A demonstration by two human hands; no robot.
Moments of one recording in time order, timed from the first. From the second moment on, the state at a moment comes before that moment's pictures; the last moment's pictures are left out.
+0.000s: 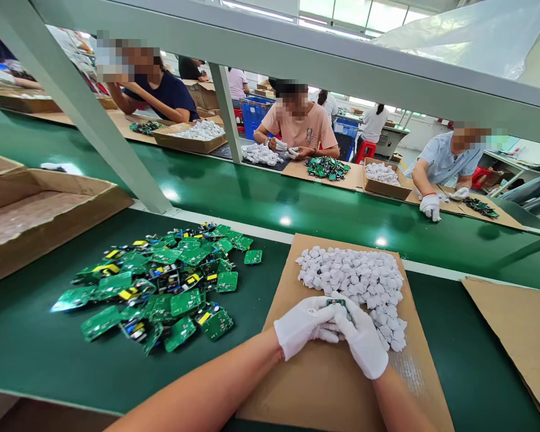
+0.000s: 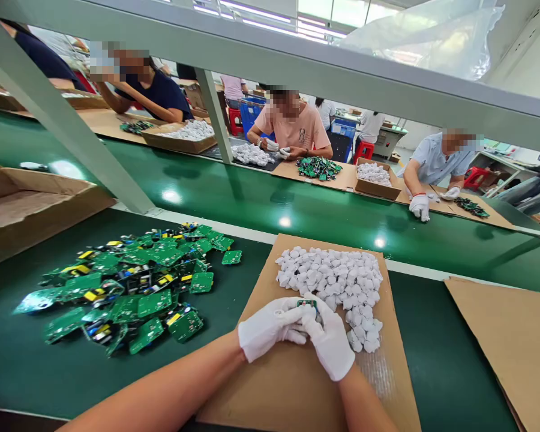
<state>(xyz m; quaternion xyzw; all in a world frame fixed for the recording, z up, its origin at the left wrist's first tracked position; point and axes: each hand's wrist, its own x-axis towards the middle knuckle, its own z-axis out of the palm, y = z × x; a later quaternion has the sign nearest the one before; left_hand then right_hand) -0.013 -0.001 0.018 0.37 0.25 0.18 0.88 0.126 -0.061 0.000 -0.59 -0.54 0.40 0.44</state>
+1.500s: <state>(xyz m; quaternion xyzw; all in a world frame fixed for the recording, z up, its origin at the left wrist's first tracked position) -0.061 0.236 0.027 0.73 0.62 0.15 0.24 0.133 -0.063 -0.007 -0.62 -0.62 0.22 0.43</state>
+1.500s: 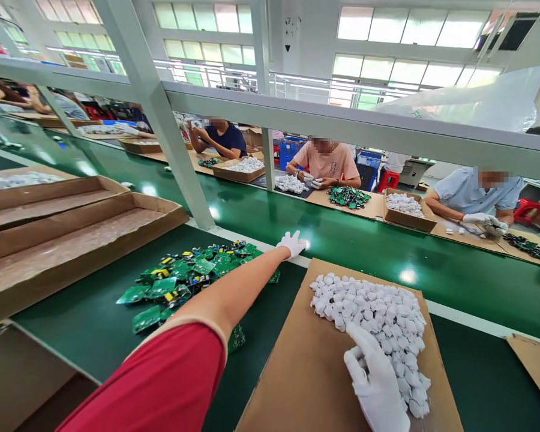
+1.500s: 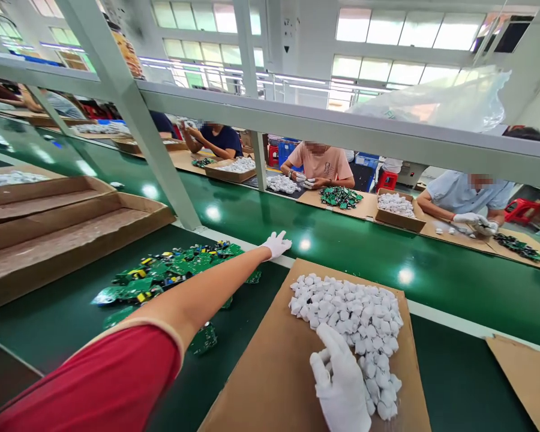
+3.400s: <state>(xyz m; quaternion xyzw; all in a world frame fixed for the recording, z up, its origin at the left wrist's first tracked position) -0.003 -0.013 -0.014 0.24 0.14 0.13 0.95 0.220 -0.134 -0.010 -0.67 -0.24 0.34 0.62</state>
